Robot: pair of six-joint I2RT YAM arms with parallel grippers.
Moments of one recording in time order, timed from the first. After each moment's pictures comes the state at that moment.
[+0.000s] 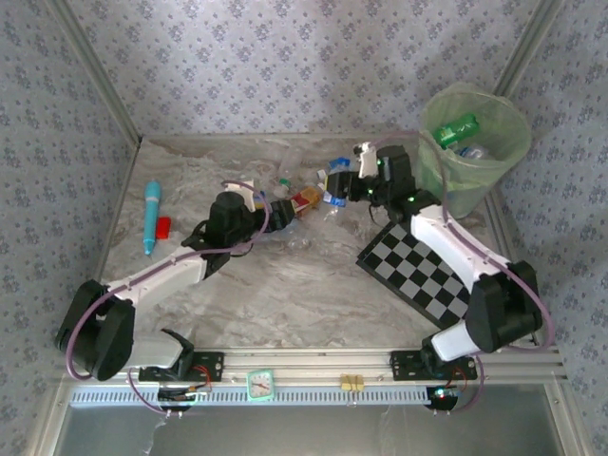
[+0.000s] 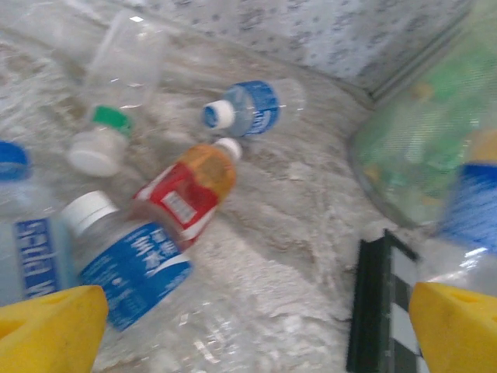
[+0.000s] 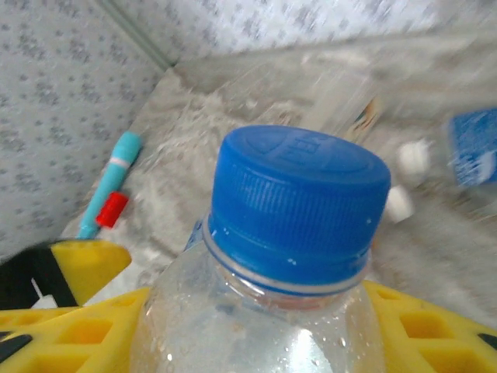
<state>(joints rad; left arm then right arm) -0.57 1.31 0.73 0.18 0.07 -0.64 0.39 1.44 1.16 -0.19 -0.37 0.35</state>
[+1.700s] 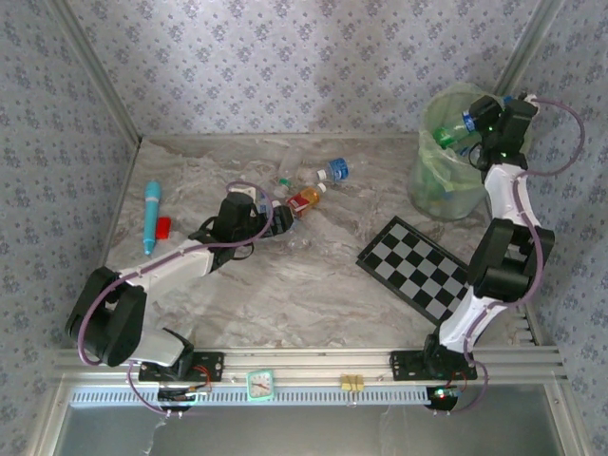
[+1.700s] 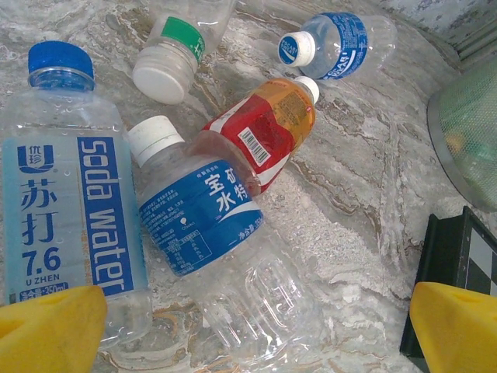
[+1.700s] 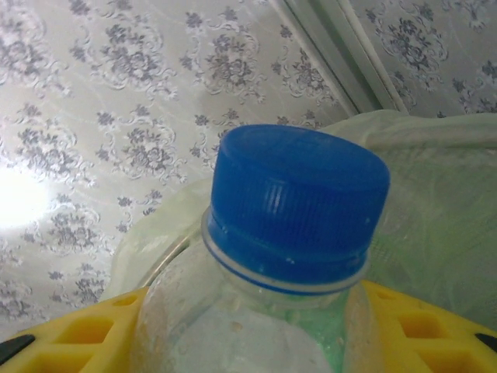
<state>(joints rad) -0.57 1.40 0.78 0.03 0.04 -0.68 -0.30 1.80 1.55 0.05 -0.10 0.70</state>
